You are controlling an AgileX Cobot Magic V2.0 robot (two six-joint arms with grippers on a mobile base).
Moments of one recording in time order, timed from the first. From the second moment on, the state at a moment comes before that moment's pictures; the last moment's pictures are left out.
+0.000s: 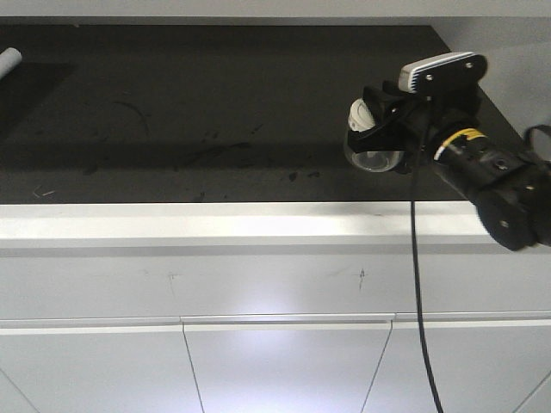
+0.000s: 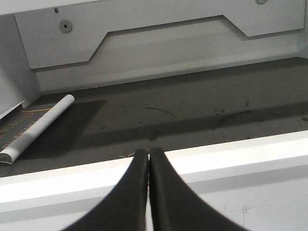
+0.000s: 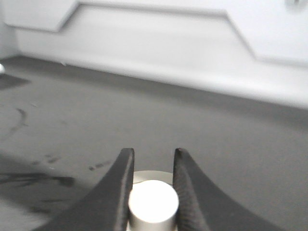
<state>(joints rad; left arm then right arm) -0.03 -0.01 -0.21 0.06 0.30 0.01 0.21 1.65 -0.96 -0.32 -0.61 0.16</state>
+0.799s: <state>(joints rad) -0.03 -0.01 -0.21 0.06 0.30 0.01 0.37 1.17 -0.60 -0.68 -0.54 0.45</state>
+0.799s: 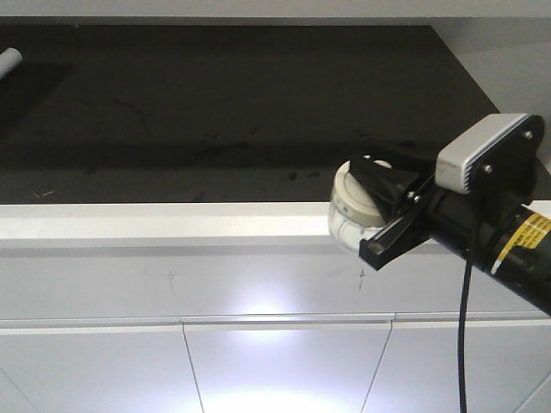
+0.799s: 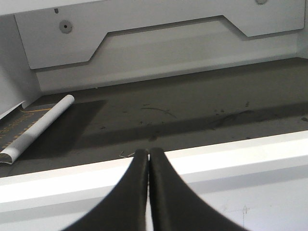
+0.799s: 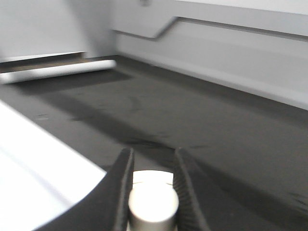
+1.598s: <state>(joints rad) -0.03 -0.01 -0.21 0.06 0.30 0.01 0.79 1.17 -0.60 -0.68 -0.51 0.46</state>
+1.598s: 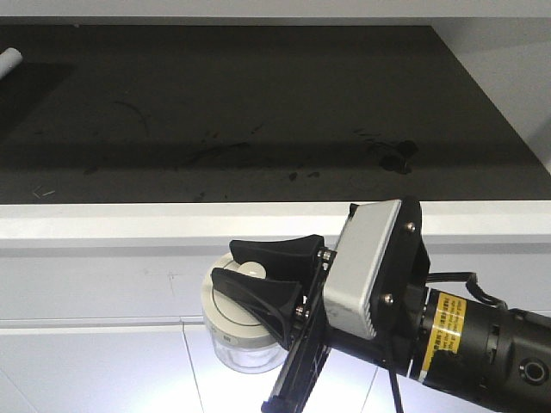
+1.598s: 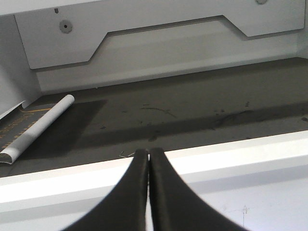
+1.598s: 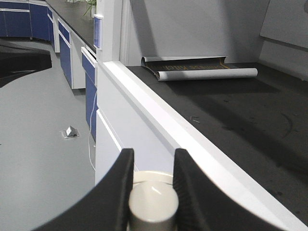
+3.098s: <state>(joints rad) -0.03 -0.01 -0.21 0.06 0.30 0.01 0.79 1.17 -0.60 -0.68 -0.47 0.47</state>
